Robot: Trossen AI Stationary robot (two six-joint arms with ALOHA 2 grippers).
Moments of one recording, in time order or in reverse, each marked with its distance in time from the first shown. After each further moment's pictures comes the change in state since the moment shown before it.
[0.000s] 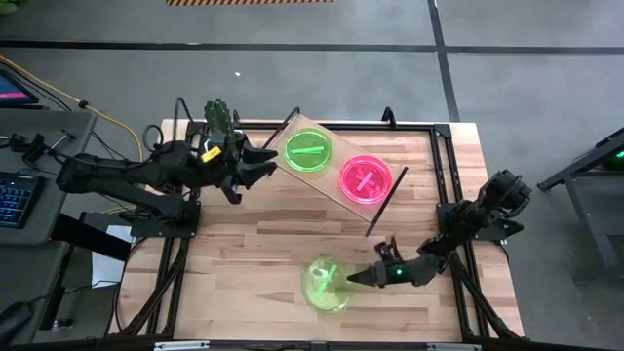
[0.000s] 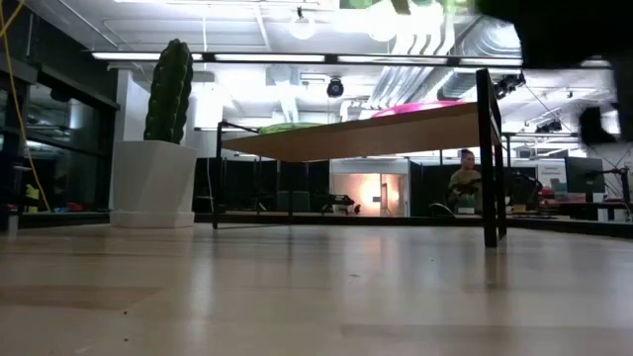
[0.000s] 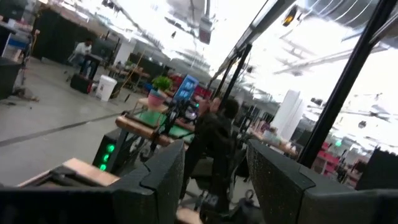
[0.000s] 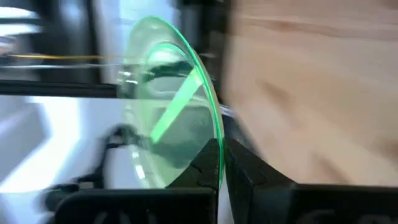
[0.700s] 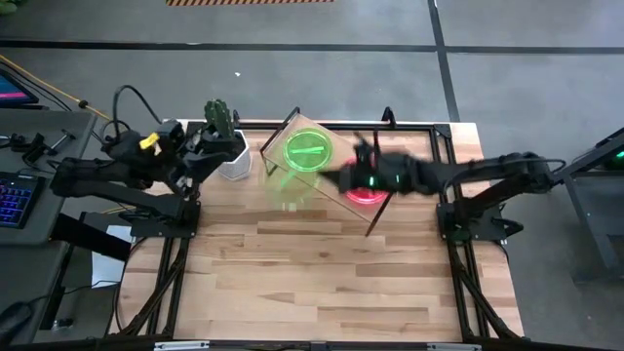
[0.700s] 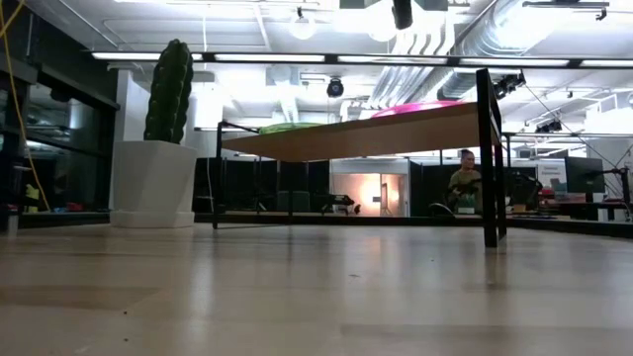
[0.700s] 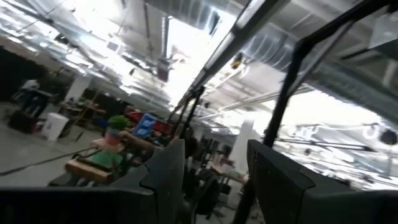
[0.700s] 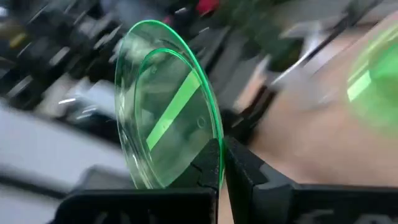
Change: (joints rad) left arm 0.000 -0.218 0.002 0.004 0.112 -0.008; right arm -0.656 -0.316 0.607 -0.904 -0.347 -0.583
